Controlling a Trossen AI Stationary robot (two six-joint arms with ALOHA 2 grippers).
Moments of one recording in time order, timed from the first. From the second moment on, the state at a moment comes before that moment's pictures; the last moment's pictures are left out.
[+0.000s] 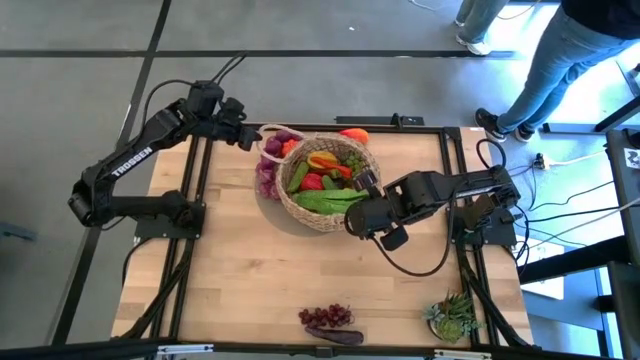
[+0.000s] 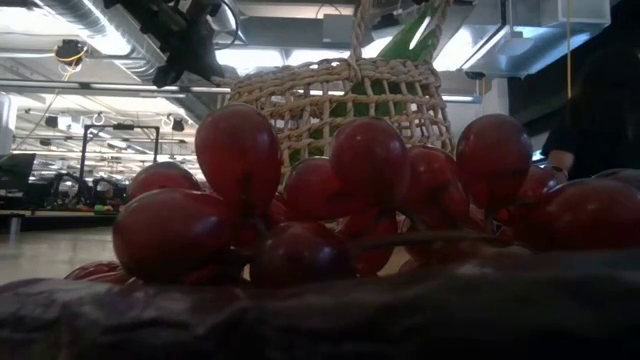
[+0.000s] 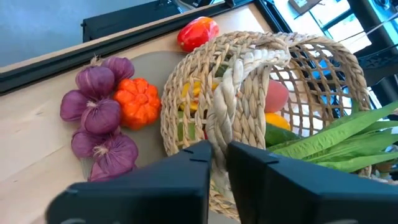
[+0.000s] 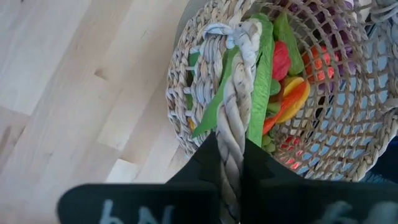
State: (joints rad) left arm 0.82 1.05 1.08 -0.67 0.36 -0.44; right arm 0.29 1.81 2.05 -1.56 0.35 -0.32
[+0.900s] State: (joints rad) left arm 0.74 1.05 1.17 -0.56 0.40 -0.47; right arm 0.29 1.81 2.18 -1.57 0.48 -0.24
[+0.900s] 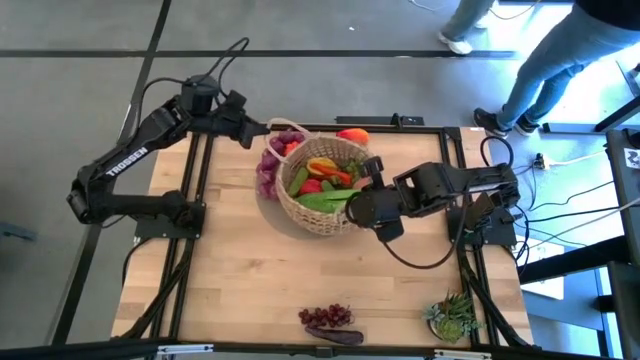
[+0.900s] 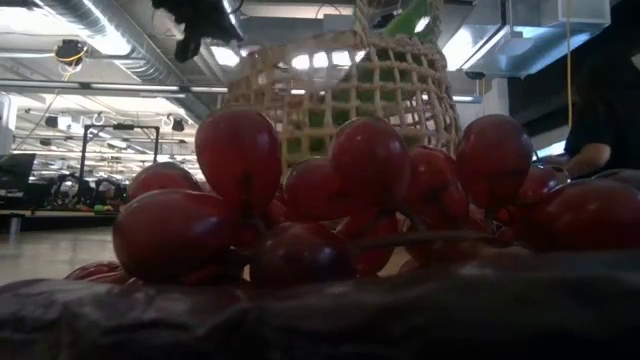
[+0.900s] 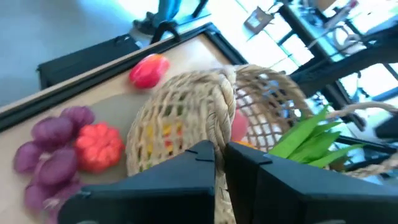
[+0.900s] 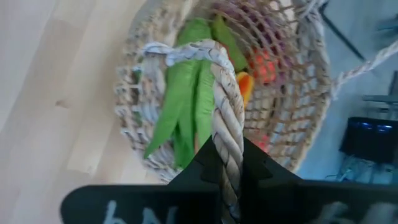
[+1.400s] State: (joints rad) left arm 0.58 1.05 1.26 -0.57 0.35 -0.49; right arm 0.32 1.80 2.28 -1.57 0.56 -0.22
